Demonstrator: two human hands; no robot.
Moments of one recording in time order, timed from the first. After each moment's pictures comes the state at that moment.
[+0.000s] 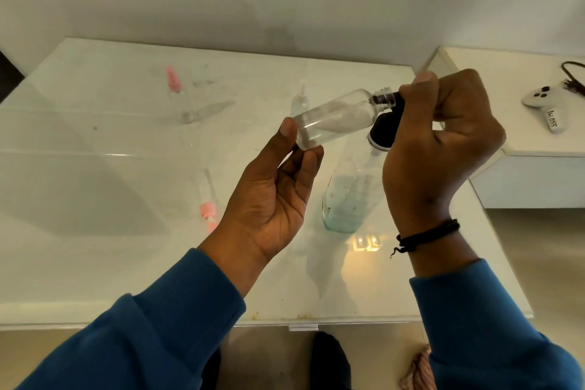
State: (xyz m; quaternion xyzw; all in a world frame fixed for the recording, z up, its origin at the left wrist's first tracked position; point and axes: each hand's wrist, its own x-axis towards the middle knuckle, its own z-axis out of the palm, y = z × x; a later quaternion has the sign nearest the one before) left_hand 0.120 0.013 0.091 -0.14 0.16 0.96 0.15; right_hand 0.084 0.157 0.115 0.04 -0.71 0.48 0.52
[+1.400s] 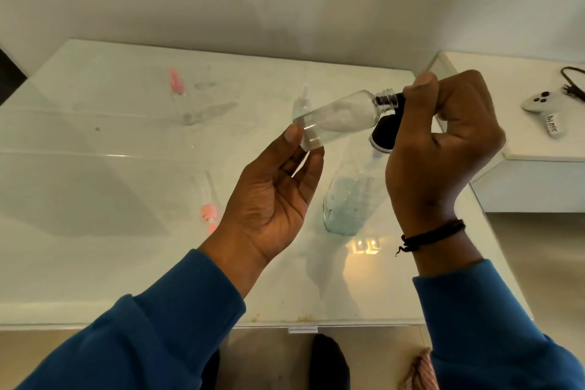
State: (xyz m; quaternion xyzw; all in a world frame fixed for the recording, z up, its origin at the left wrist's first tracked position) left_hand 0.121 0.010 0.093 -0.11 0.18 0.97 0.14; right_hand 0.079 0.165 0.110 0.07 -0.72 0.43 0.55
